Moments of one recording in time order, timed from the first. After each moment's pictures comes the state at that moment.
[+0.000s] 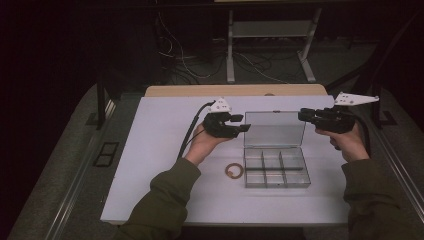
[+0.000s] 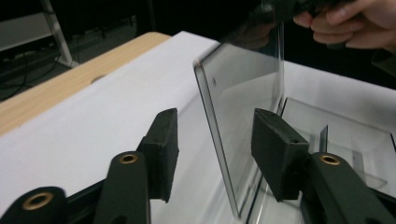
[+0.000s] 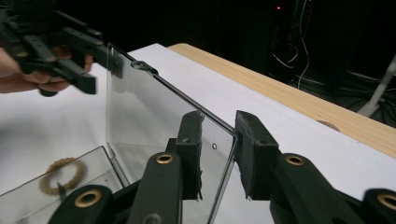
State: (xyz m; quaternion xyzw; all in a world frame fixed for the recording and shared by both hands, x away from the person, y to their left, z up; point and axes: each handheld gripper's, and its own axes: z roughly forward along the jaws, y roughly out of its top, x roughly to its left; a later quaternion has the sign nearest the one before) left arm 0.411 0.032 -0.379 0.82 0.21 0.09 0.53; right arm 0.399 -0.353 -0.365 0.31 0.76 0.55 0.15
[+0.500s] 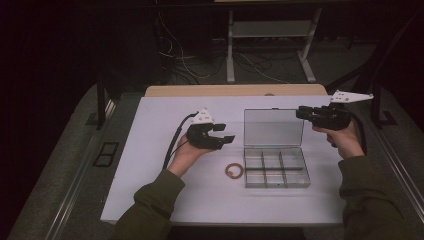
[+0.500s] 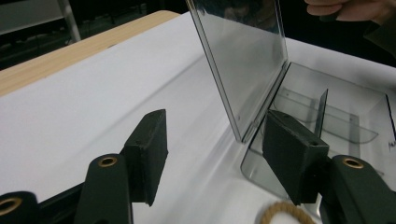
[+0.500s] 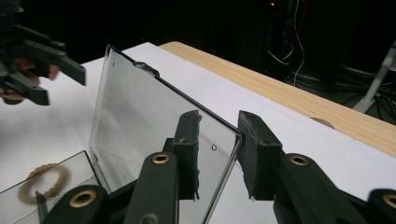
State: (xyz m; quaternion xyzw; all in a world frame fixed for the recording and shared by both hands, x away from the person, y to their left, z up) left arm 0.389 0.079 -0.395 0.82 0.24 0.09 0.52; right arm 0.414 -0.351 -0.372 0.33 0.76 0.54 0.15
